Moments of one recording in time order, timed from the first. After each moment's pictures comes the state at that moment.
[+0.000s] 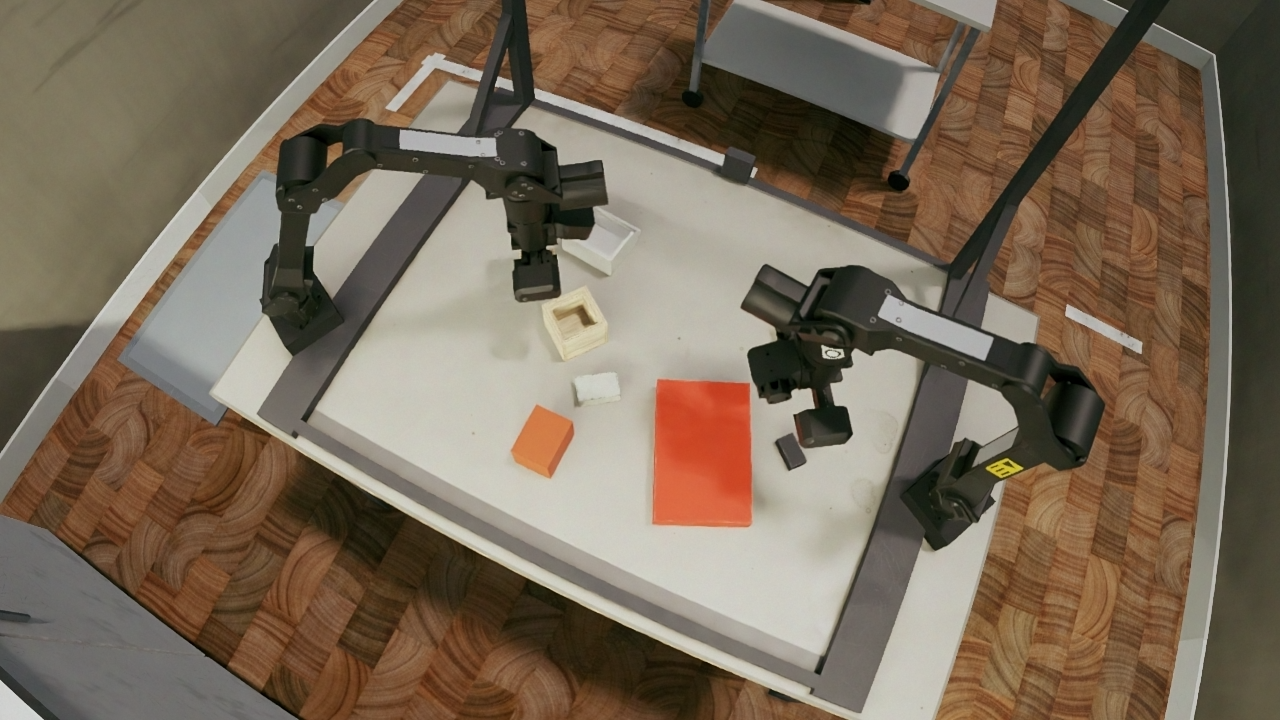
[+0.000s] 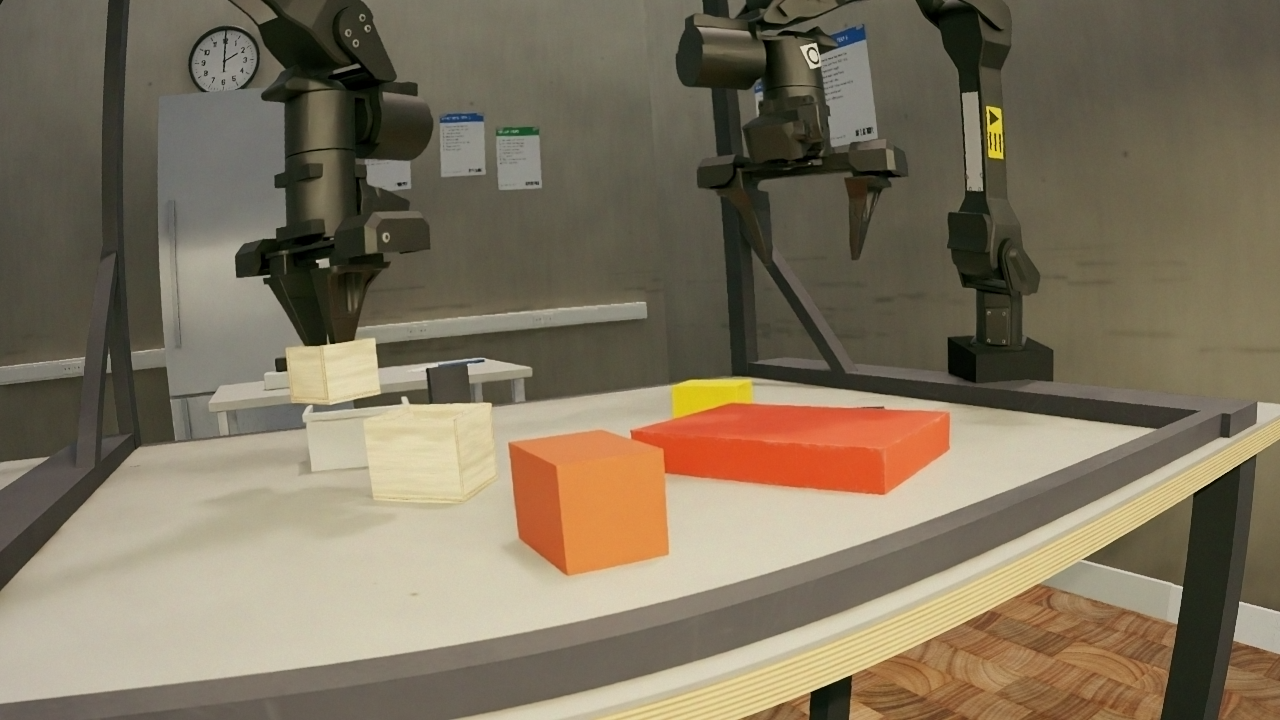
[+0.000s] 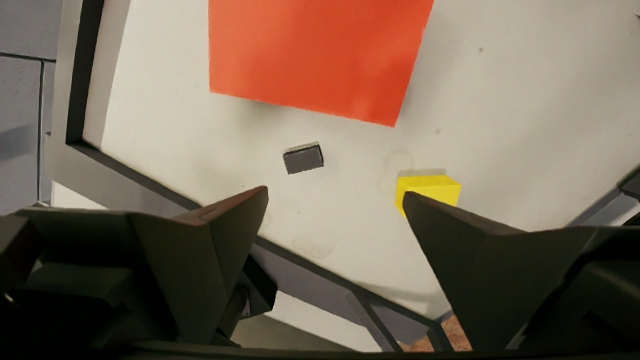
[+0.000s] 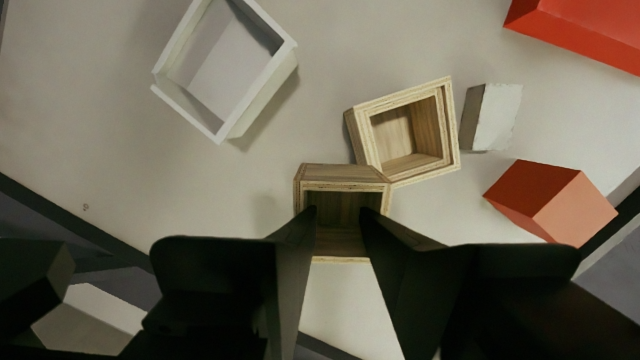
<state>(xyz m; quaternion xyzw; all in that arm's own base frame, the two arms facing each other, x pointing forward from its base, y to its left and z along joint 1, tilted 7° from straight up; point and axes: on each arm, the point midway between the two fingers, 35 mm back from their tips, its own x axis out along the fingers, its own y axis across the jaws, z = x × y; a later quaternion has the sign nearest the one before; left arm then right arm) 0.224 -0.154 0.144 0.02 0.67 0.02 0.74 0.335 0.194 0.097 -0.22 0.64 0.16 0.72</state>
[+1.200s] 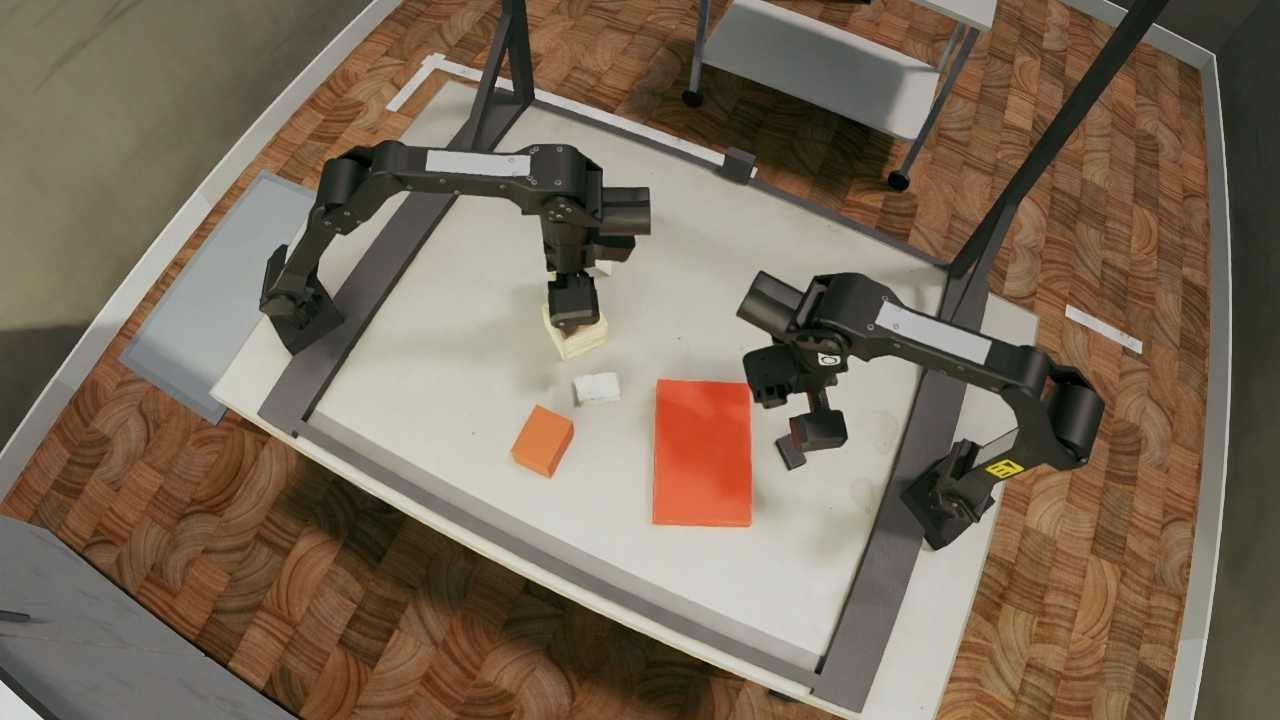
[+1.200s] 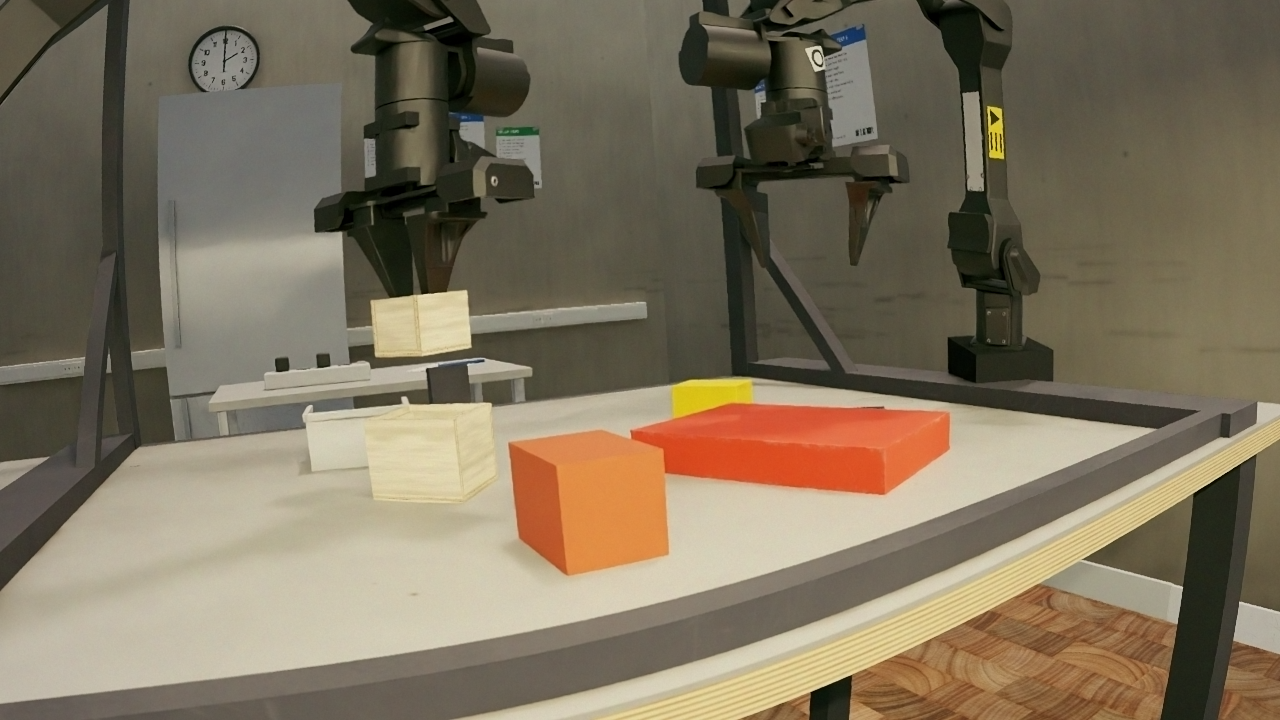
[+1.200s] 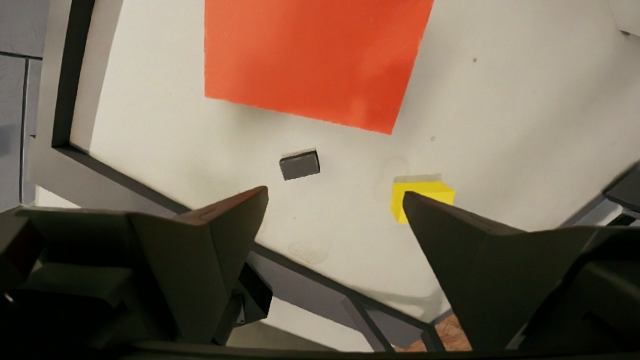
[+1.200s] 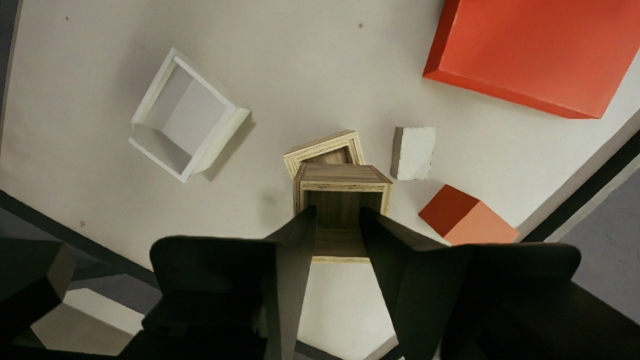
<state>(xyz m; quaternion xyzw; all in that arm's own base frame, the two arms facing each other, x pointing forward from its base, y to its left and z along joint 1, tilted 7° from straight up) 0.230 -0.153 0.141 0.01 0.67 0.02 0.75 0.400 0.169 0.135 -0.22 0.65 0.16 0.71</state>
